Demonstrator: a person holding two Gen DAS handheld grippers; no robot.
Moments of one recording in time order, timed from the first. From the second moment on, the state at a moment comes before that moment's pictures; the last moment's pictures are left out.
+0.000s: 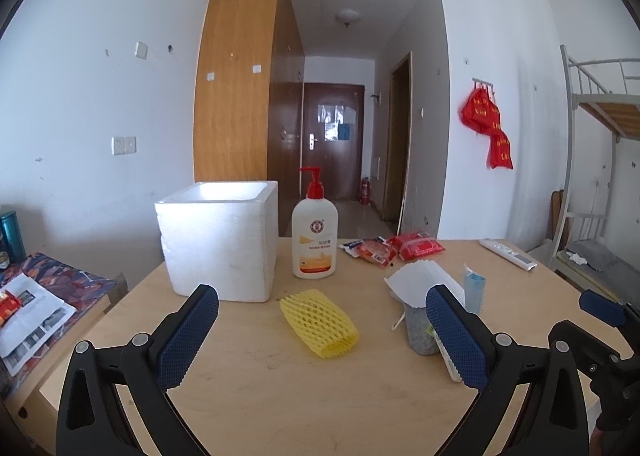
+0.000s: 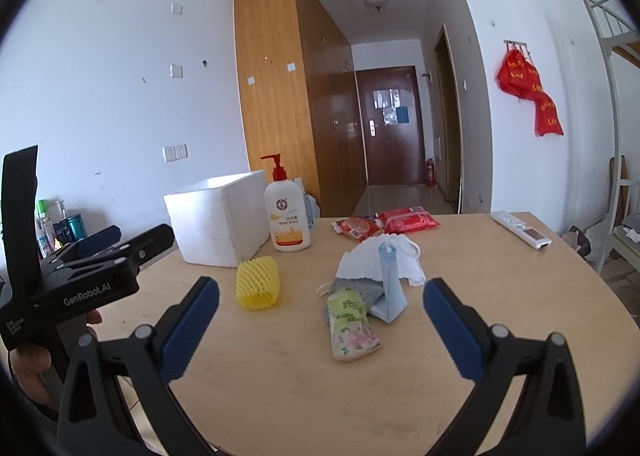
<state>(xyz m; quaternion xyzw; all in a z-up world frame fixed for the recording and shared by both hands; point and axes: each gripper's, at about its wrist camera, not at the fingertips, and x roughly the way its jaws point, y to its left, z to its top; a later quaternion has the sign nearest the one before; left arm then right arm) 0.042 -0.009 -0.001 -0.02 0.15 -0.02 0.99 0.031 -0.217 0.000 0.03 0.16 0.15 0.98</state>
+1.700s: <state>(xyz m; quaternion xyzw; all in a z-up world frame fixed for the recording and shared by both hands) 0.217 0.003 -0.085 -0.02 0.40 0.01 0.92 0.149 -0.202 -0.058 0.02 0.38 0.15 0.91</state>
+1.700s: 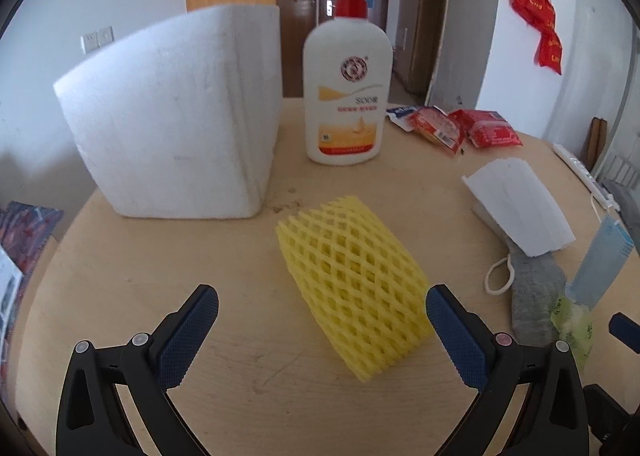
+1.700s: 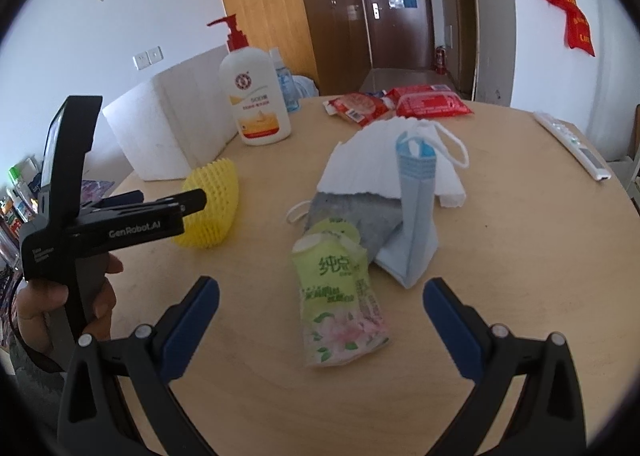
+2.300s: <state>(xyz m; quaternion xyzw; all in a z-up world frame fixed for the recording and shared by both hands) 0.230 -0.004 -0.101 -0.03 0.43 -0.02 0.90 0.156 -0.196 -0.067 0.01 0.39 0.17 0.90</state>
